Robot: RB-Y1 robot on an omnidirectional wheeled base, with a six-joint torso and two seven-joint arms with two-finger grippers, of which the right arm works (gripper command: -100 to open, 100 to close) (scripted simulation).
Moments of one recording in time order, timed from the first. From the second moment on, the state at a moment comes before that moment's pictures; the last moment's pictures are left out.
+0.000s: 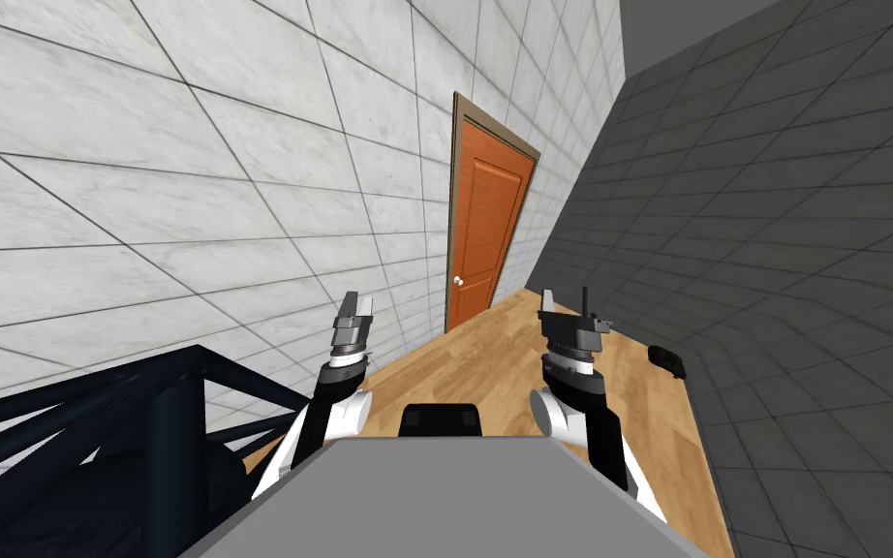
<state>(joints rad) 0.53 -0.02 -0.04 -2.39 -0.05 -0.56 -0.15</state>
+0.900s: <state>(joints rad) 0.50 -0.06 -0.05 -2.22 0.00 -0.61 -0.01</state>
